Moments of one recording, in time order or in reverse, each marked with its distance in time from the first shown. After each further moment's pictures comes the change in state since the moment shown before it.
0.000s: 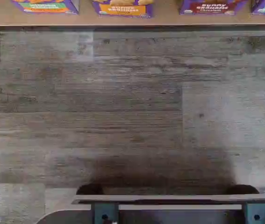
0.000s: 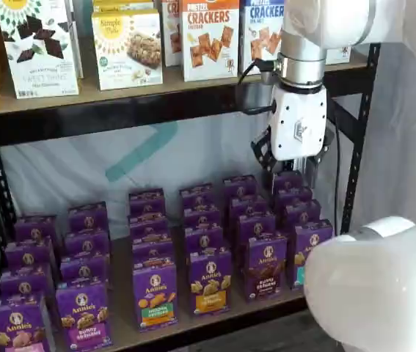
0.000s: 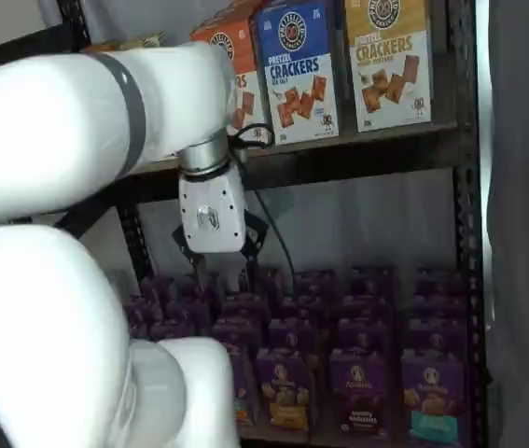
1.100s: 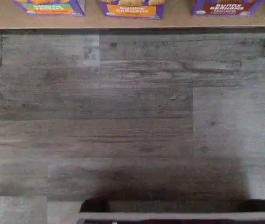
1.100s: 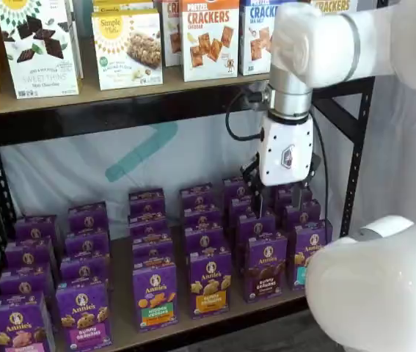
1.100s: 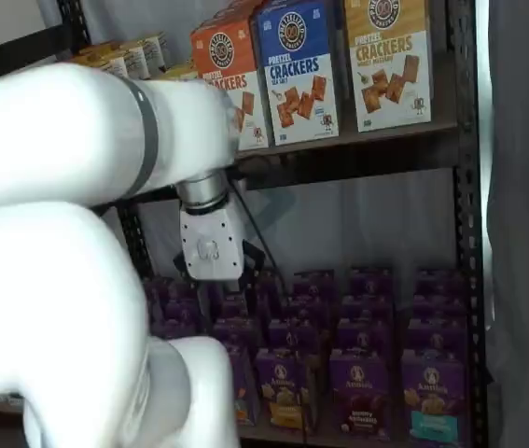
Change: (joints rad) arm 0.070 0.035 0.120 -0.009 -0.185 0.068
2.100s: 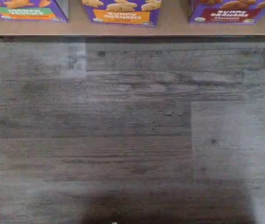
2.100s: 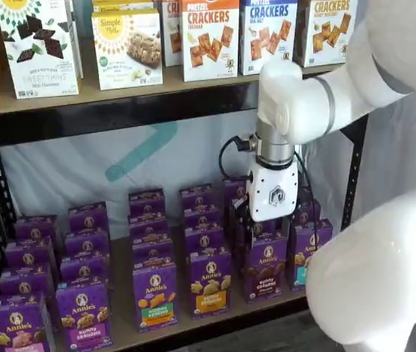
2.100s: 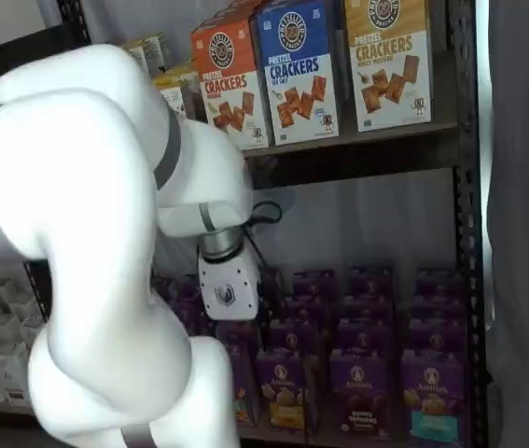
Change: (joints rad) arm -0.003 0.261 0.103 -0.040 -0.368 0.017
